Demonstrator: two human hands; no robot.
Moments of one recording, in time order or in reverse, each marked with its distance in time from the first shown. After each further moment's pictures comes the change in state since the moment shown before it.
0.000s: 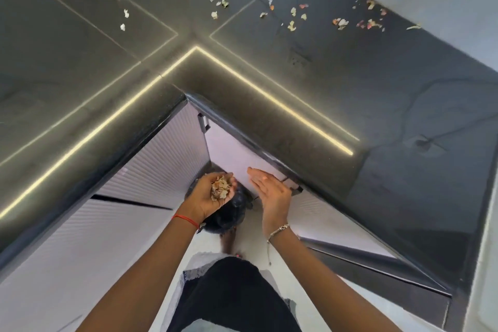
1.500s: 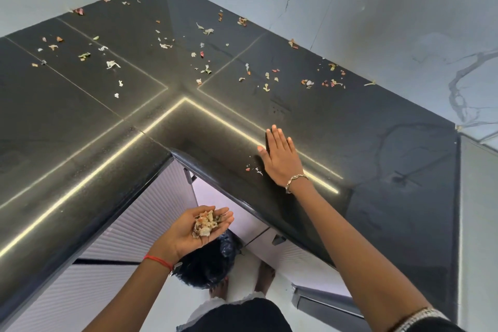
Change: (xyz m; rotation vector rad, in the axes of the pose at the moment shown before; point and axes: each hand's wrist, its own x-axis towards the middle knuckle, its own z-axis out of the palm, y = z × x) left_hand -0.048 0.030 0.054 0.166 -0.143 -0.131; right_hand 0.133 -0.135 0.004 -1.594 -0.190 -0.476
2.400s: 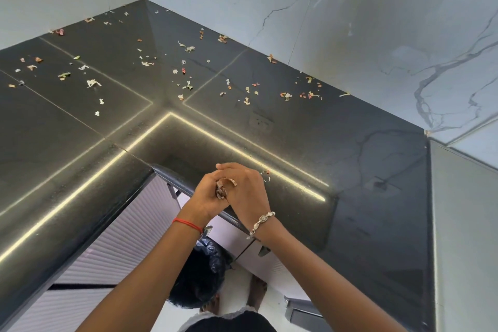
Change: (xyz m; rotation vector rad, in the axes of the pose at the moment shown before) left_hand 0.030 0.020 0.107 -0.010 -0.082 0.274; right_hand -0.061 -0.061 -0.004 0.950 0.294 -0.120
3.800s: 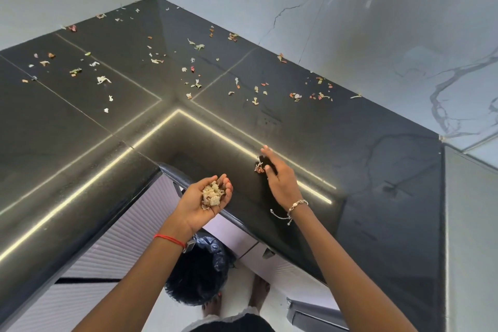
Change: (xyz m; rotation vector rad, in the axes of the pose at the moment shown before) left_hand -0.016 0.013 -0.030 -0.170 -0.113 -0.034; right_hand 0.036 0.040 -0.056 -0.361 -0.083 0.108
